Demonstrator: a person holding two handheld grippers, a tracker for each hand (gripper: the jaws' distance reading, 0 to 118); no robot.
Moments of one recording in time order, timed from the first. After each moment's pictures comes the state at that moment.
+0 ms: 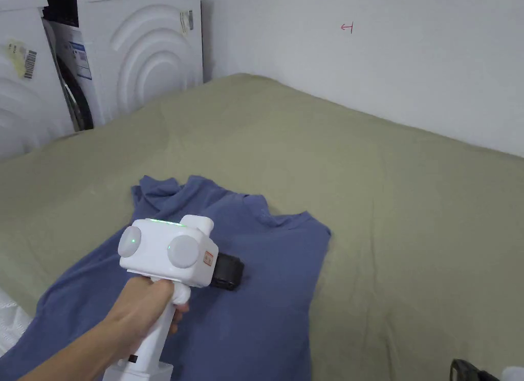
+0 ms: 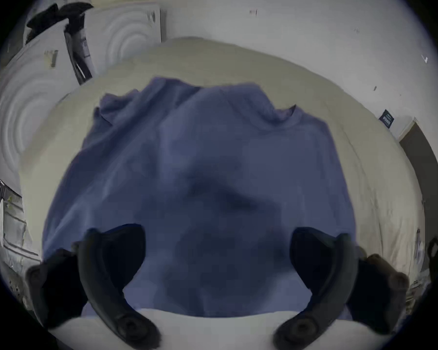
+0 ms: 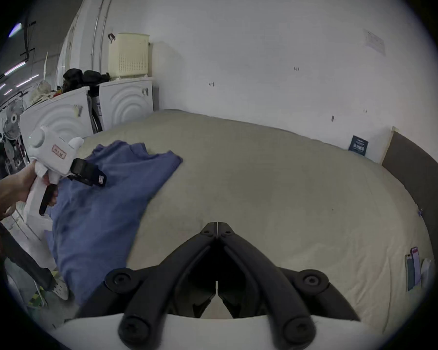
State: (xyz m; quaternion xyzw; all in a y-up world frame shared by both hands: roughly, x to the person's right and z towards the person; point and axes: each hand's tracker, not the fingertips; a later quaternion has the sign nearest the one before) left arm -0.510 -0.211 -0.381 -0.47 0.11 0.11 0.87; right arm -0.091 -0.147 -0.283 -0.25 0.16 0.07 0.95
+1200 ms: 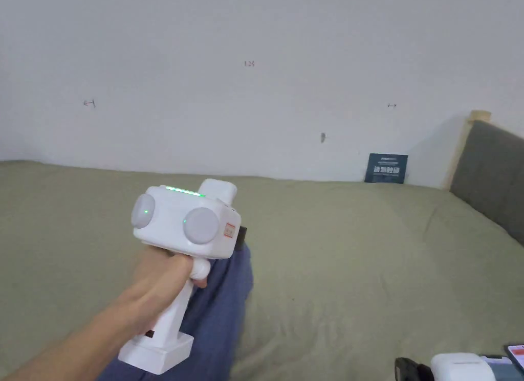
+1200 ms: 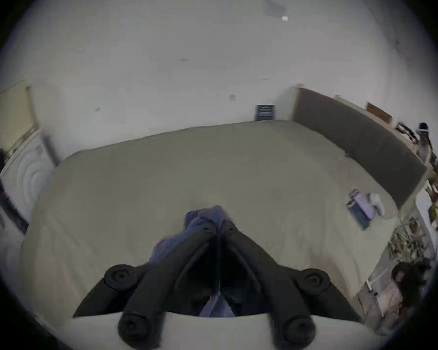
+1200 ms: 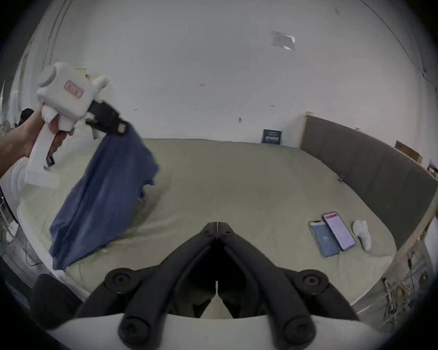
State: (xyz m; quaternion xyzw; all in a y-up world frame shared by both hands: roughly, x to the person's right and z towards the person) left arm -0.077 0.010 -0.397 -0.32 -0.20 -0.06 0.92; right arm 0.158 -0.066 -0.136 -0.21 -0.03 0.02 0.98
